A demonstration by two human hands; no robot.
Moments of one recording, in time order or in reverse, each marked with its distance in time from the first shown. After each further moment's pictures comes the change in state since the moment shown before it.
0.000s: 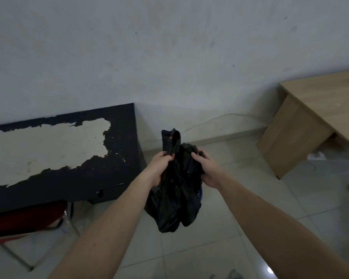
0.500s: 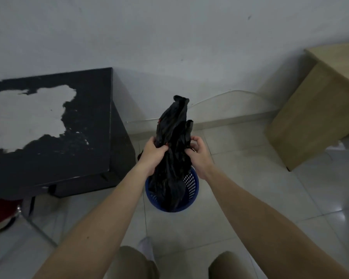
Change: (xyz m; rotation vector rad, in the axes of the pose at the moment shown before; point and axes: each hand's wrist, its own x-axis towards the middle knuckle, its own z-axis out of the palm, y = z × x) left_hand 0.186 -0.108 0.028 0.120 0.121 0.193; right_hand 0.186 0.113 -0.111 -0.350 0.038 -0.193
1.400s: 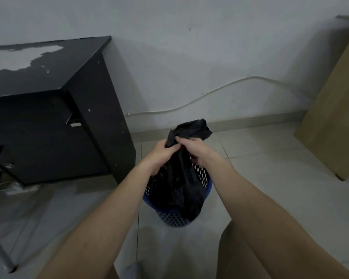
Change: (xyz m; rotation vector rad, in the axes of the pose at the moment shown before) left_hand 0.100 -0.246 0.060 0.037 -0.084 0.203; right_hand 0.106 0.224 -0.034 -0.142 -0.125 0.147
